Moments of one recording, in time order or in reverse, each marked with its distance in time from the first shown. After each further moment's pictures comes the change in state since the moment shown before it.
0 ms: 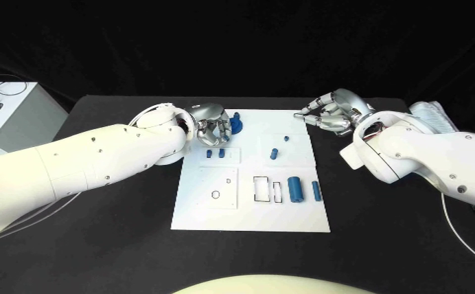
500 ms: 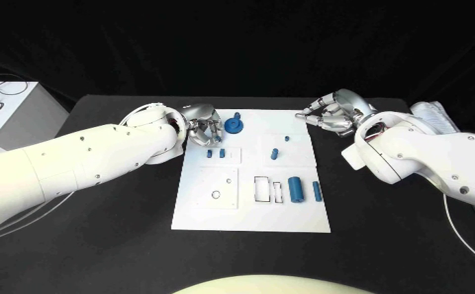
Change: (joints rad) left arm 0.000 -0.043 0.003 0.000 0.034 0.024 -0.004; left_hand 0.000 0.000 0.000 0.000 0.000 0.005 -0.002 -0.003 0.001 0.004 -0.003 -0.004 0.000 0.003 -0.003 0.000 0.000 0.000 0.000 0.000 0.000 0.002; right arm 0.000 -0.004 0.000 0.000 0.000 0.000 0.000; right_hand 0.000 0.000 0.000 0.000 0.000 0.000 0.000 0.000 0.000 0.000 0.000 0.000 0.001 0.000 0.000 0.000 0.000 0.000 0.000 0.000 0.000 0.000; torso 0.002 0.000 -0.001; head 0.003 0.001
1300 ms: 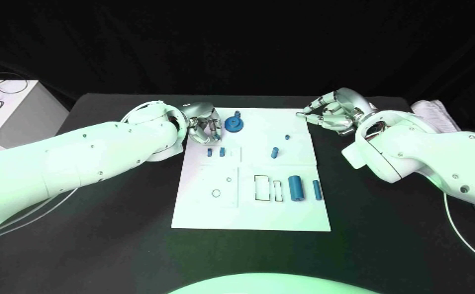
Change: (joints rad) left arm 0.000 0.015 0.001 -0.029 0.001 0.014 -0.008; left_hand 0.000 0.000 0.000 0.000 0.000 -0.001 0.000 -0.006 0.001 0.003 0.003 -0.004 0.000 0.000 0.000 0.000 0.000 0.000 0.000 0.000 0.000 0.001; right arm 0.000 0.001 0.000 -0.001 0.000 0.000 -0.001; right_hand 0.000 0.000 0.000 0.000 0.000 0.000 0.000 0.000 0.000 0.000 0.000 0.000 0.000 0.000 0.000 0.000 0.000 0.000 0.000 0.000 0.000 0.000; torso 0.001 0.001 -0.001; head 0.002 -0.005
